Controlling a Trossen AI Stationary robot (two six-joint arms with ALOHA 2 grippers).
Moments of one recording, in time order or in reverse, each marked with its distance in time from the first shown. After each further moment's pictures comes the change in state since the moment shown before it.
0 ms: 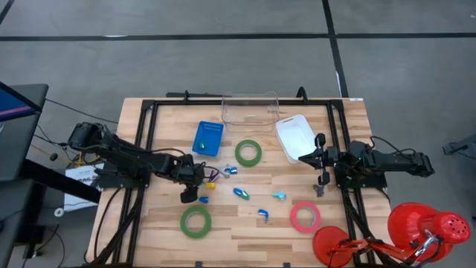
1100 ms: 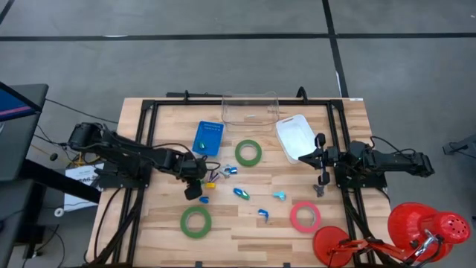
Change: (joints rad) left arm 0.069 0.000 0.065 -0.059 0.093 -0.098; right arm 0.000 0.000 0.000 0.000 0.000 0.000
